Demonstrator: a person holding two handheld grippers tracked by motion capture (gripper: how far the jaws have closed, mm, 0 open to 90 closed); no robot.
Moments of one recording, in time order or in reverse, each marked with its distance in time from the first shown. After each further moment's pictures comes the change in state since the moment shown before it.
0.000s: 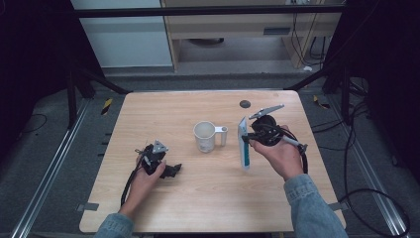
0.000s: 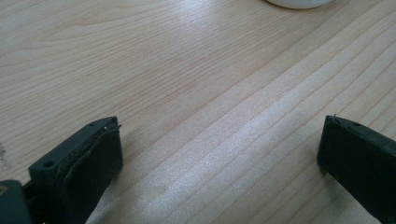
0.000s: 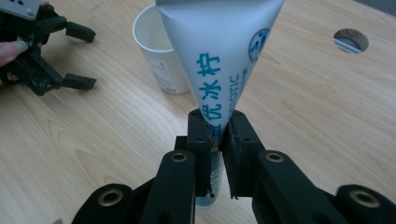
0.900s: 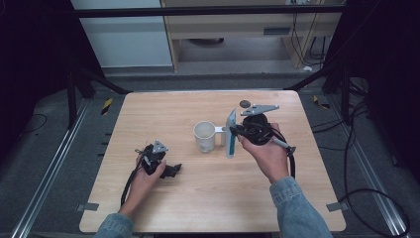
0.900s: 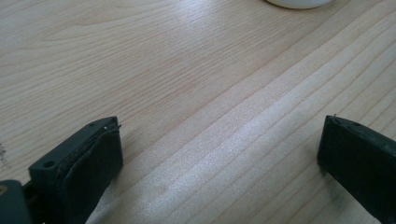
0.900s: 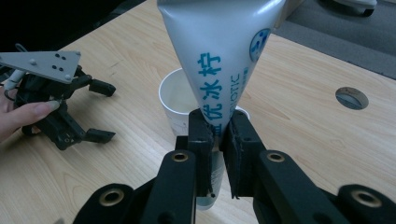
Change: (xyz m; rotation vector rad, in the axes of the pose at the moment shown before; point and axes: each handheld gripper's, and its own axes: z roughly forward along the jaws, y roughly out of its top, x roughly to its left) left arm 0.000 0.000 0.000 -0.002 0.001 0.001; right arm 0.027 0.015 0.001 -0.193 -0.005 -0.014
